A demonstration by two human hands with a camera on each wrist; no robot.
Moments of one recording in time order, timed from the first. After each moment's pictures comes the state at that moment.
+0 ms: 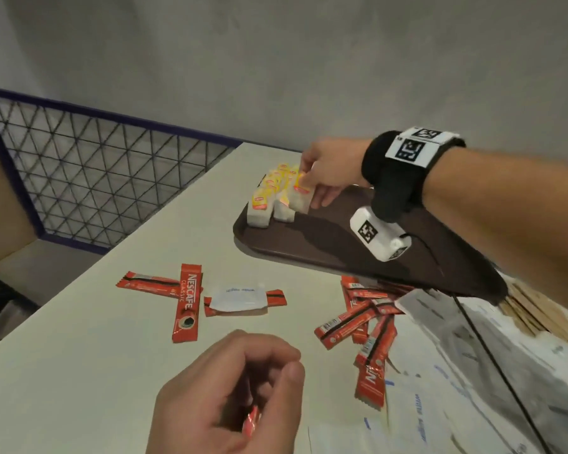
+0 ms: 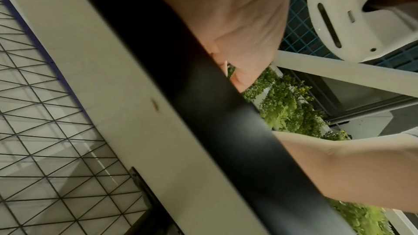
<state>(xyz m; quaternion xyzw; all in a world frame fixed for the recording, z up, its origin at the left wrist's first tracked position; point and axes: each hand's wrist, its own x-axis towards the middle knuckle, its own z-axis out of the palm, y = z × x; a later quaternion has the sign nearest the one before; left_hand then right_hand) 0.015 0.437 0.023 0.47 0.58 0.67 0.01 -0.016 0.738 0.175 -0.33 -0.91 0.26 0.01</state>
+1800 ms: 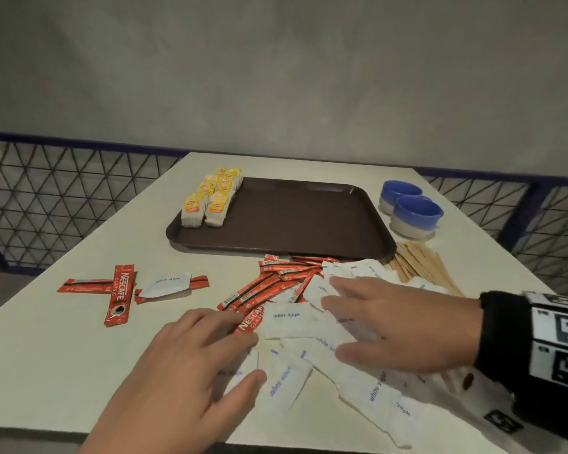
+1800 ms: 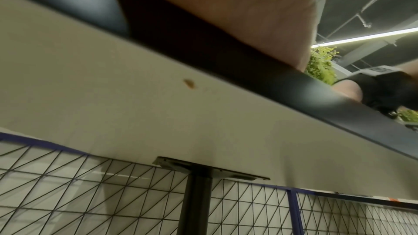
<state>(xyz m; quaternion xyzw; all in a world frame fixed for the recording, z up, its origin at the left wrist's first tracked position) 0.030 0.434 0.042 0.68 0.71 0.19 -0.02 0.257 0.605 0.132 -0.27 -0.94 0.06 -0.19</state>
